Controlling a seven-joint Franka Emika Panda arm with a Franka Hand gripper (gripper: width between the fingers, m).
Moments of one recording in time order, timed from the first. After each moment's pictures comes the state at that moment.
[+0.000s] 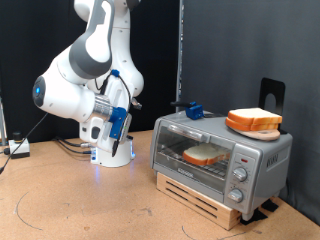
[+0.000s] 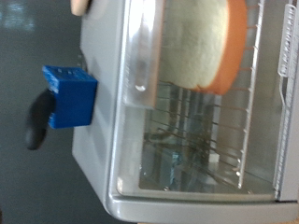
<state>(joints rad) -0.93 -0.02 0.38 -2.37 0.74 1.40 -0.42</state>
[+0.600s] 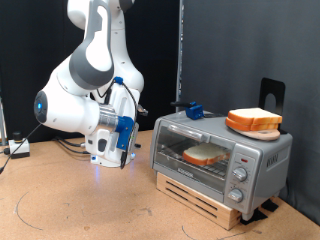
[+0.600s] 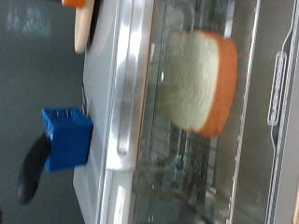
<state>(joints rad) -0.90 0.12 0.42 -2.27 0.79 1.45 -0.36</state>
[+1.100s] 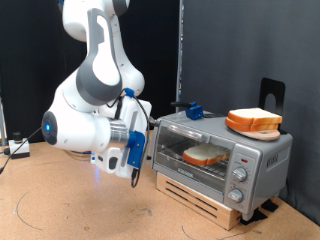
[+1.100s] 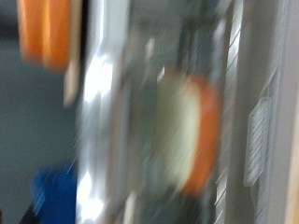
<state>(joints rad) -0.84 0.30 0.45 -2.13 0.81 1.57 -0.20</state>
